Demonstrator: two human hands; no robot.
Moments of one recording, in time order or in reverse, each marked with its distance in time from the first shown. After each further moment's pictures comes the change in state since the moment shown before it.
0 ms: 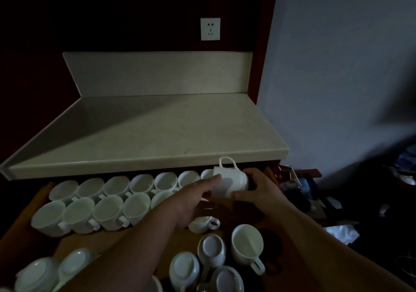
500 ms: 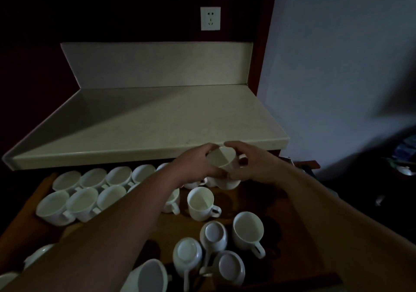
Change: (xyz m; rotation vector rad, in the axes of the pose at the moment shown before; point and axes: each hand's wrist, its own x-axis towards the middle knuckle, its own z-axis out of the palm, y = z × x) left_hand -0.005 0.049 -0.012 0.865 0.090 0.474; right_hand 0.008 -0.061 -0.017 -0.245 -0.239 -0.221
